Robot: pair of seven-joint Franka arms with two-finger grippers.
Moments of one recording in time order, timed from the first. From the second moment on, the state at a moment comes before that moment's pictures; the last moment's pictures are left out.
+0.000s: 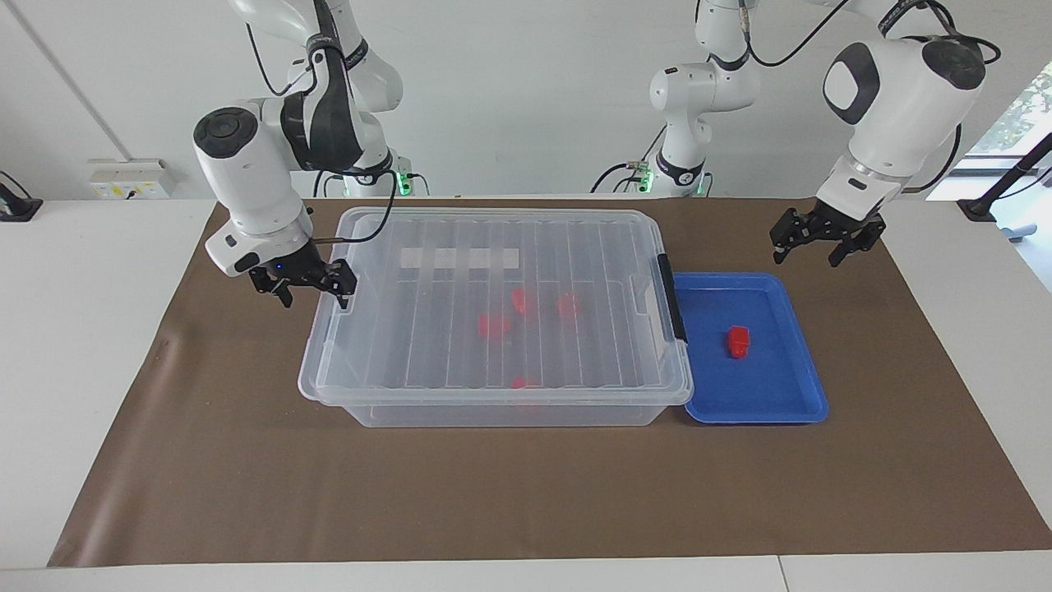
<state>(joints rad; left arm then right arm) 0.02 -0.09 -0.05 -1.96 -0.03 1.92 0.14 -0.13 0.04 0.20 -1.96 -0.02 2.02 0.13</state>
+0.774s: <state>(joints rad) -0.03 0.09 -0.06 -2.24 -0.03 2.43 0.22 -0.14 0.04 0.12 -1.97 -0.02 2.02 0.02</state>
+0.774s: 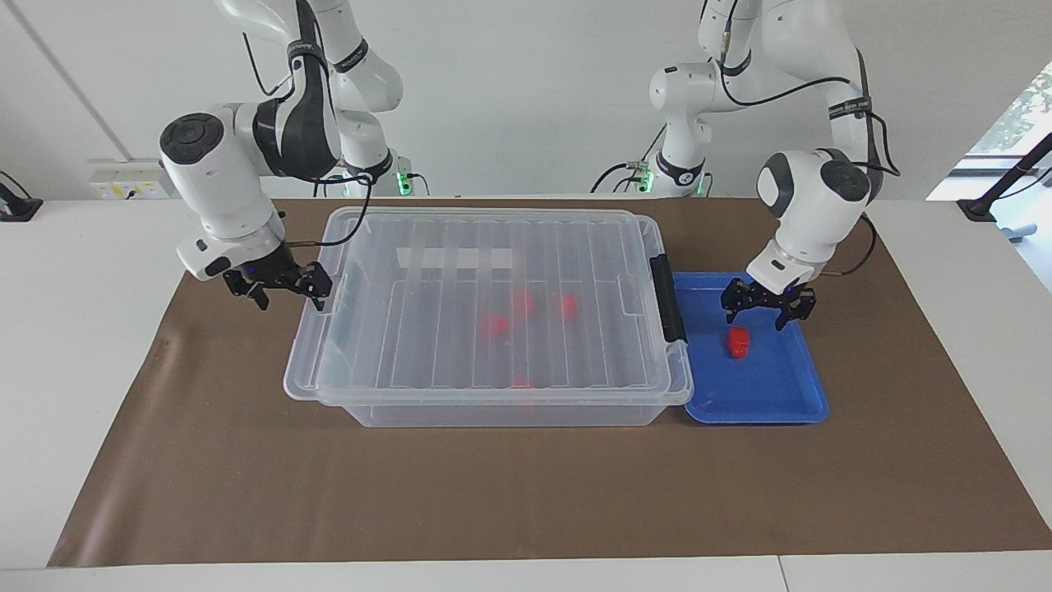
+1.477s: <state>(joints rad) -0.05 0.16 -0.06 -2.25 -0.03 2.50 0.23 -0.14 0.04 0.00 -1.97 -0.02 2.02 -0.18</state>
